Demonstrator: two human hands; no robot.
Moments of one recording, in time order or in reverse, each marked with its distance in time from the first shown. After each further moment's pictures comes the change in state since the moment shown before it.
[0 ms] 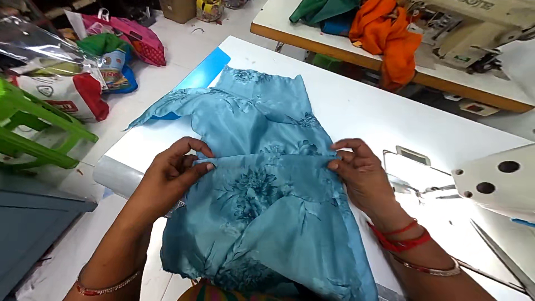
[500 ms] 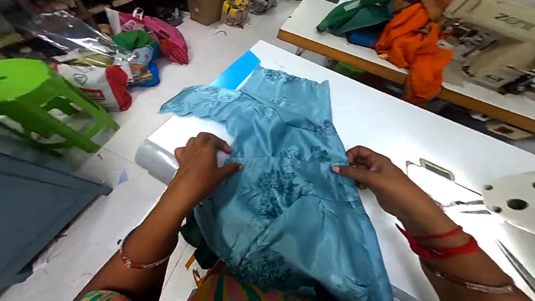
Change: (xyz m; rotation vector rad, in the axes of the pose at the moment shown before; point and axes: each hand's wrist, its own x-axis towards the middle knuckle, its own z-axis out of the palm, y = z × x) left_hand -0.001 0.020 -0.001 0.662 0.048 -0.233; right_hand 0.018 -0.040 0.021 -0.372 -0.006 0.451
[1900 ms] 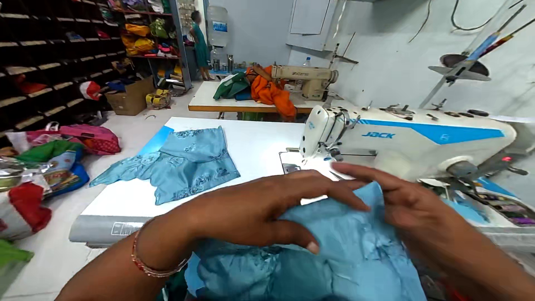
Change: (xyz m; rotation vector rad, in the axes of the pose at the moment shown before) left_hand -0.080 0.233 -0.009 -0.458 -0.867 1.362; right_hand -0.265 -0.003 -0.108 0.123 0.224 -0.576
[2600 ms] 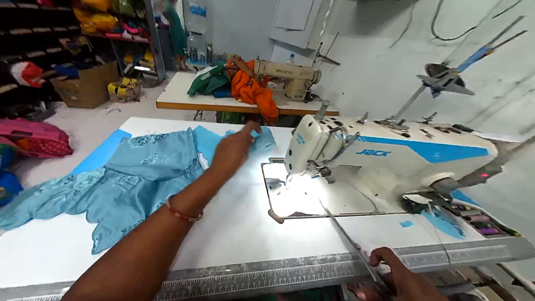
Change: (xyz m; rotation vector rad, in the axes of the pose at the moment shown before) left_hand 0.063 -0.183 -0.053 0.533 0.546 -0.562; right_hand -0.078 0.080 -0.043 -0.624 -0.051 0.930
